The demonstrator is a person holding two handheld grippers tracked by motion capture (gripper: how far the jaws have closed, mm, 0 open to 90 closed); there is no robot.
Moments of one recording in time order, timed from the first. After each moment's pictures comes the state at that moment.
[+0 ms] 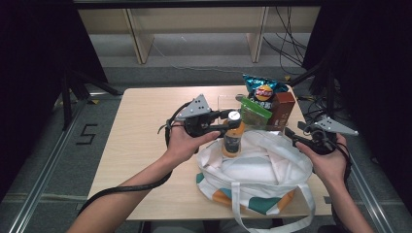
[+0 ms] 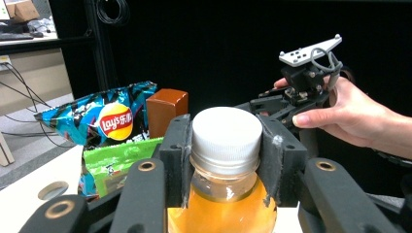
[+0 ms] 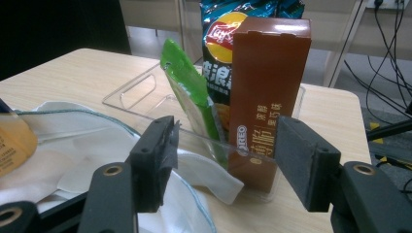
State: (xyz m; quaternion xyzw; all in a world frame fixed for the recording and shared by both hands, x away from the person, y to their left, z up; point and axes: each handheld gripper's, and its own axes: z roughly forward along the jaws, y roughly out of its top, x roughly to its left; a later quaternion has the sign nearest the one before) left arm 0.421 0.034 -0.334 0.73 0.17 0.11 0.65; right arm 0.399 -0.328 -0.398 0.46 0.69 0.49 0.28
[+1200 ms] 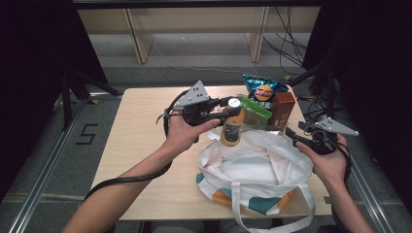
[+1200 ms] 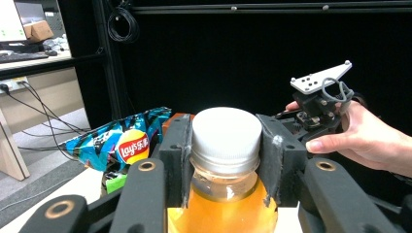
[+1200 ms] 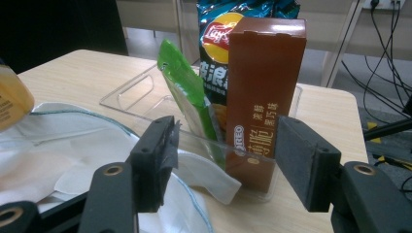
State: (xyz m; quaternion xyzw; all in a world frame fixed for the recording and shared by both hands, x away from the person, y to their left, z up) left arm 0.433 0.035 -0.309 0.72 0.16 0.13 0.66; right arm 0.399 -0.329 -0.399 0.46 0.69 0.49 0.28
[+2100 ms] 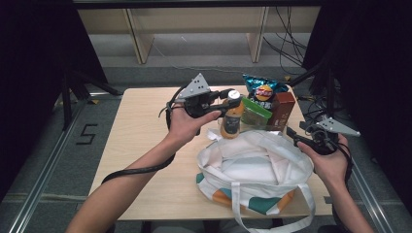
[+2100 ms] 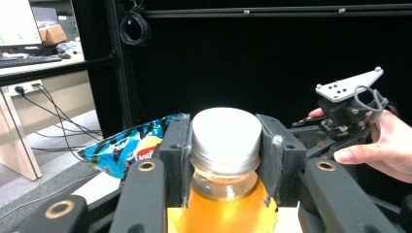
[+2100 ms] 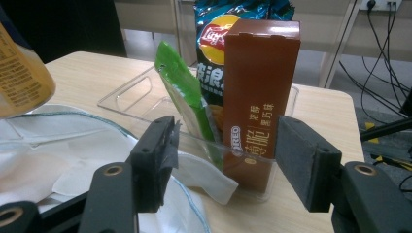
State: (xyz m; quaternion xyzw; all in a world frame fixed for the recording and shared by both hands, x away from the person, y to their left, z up) left arm 0.454 0.032 -0.306 0.72 0.17 0.15 0.66; right arm 0.399 -0.331 -0.399 0.46 0.68 0.49 0.29
